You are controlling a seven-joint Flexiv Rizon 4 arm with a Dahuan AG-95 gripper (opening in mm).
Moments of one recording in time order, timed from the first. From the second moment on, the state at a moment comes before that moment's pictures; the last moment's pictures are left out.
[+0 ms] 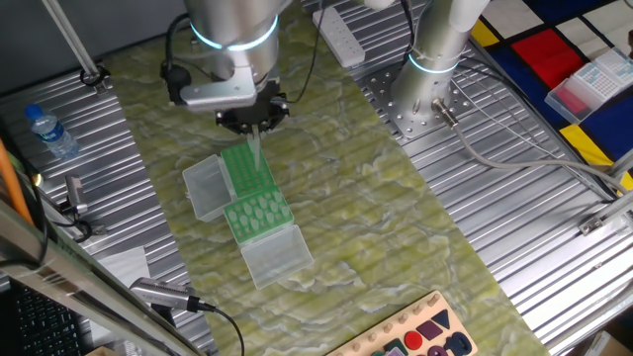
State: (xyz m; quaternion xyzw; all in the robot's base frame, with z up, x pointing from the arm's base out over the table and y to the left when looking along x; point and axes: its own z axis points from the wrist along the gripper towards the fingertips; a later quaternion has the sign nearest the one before) arm 0.508 0.106 0.299 0.60 -0.80 0.04 0.06
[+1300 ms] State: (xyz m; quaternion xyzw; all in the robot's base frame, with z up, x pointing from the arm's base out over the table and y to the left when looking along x) arm 0.504 0.103 0.298 0.61 -0.79 0.04 0.05
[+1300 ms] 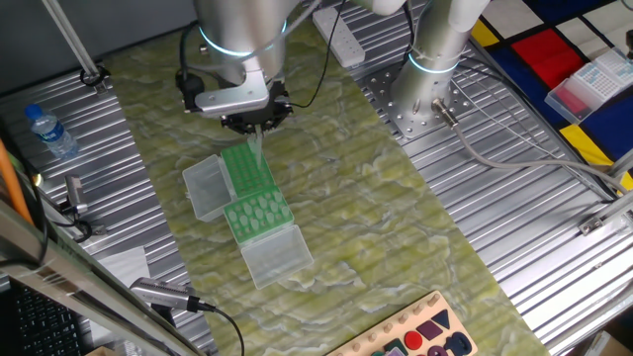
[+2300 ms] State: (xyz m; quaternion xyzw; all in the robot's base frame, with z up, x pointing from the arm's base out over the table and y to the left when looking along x) arm 0.503 0.103 0.297 0.54 -0.84 0.01 0.03
